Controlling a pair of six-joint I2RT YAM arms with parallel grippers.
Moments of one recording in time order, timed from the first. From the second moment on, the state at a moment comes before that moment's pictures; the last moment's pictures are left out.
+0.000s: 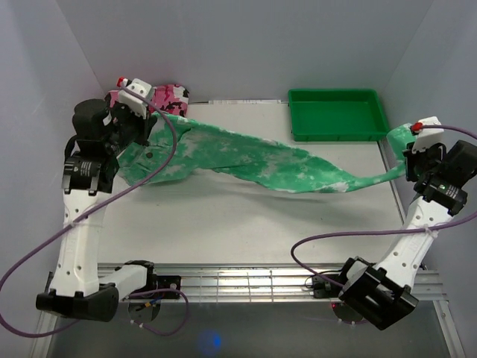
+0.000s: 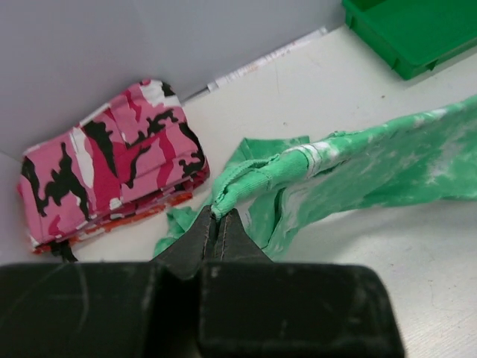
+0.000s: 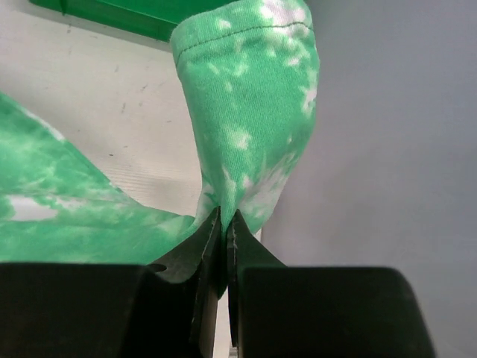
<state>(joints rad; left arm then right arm) -0.09 1.16 1.51 -0.62 0.29 0.27 -0.61 1.04 1.16 -0.66 -0.53 -0.65</state>
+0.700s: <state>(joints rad) -0.09 1.39 2.01 -0.69 0.41 0.01 -0.59 1.11 1.09 -0.33 -0.56 -0.43</state>
